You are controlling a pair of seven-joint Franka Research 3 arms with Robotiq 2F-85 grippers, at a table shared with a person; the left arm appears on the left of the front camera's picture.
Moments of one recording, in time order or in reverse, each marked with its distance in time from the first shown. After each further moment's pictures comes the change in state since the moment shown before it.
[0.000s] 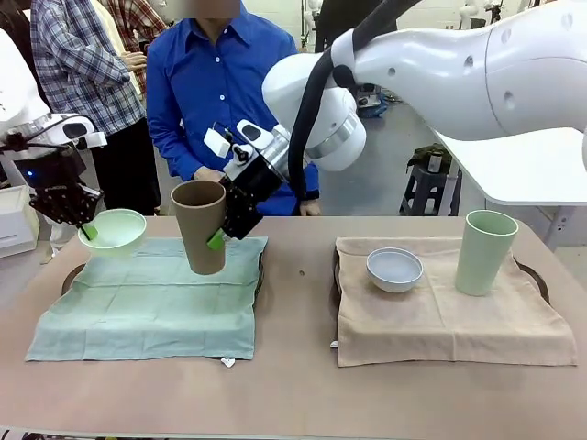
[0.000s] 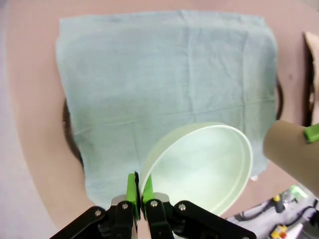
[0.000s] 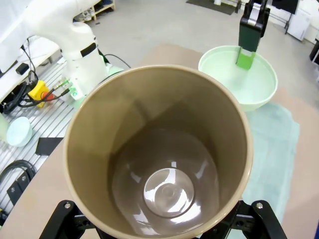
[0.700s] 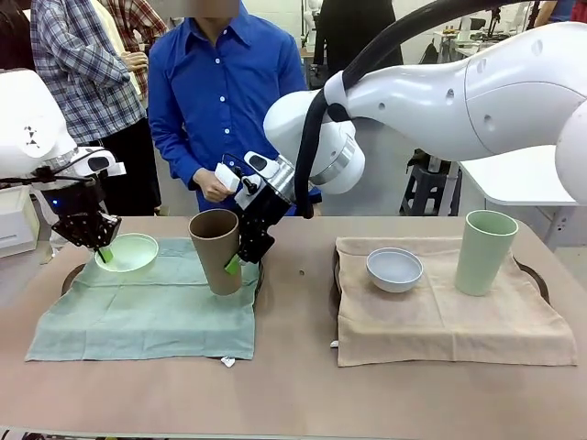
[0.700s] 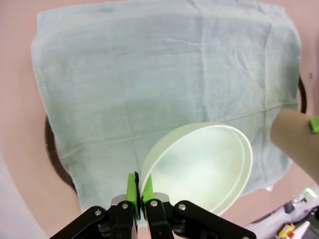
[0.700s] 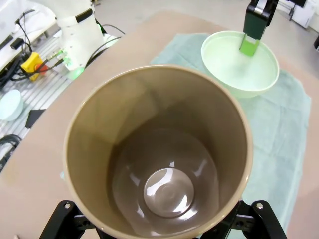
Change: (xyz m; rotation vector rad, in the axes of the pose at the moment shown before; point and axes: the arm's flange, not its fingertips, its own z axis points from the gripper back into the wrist) left arm 0.013 0.001 -0.062 0.003 0.046 -0.034; right arm -0.050 -0.007 -0.018 0.001 0.088 0.025
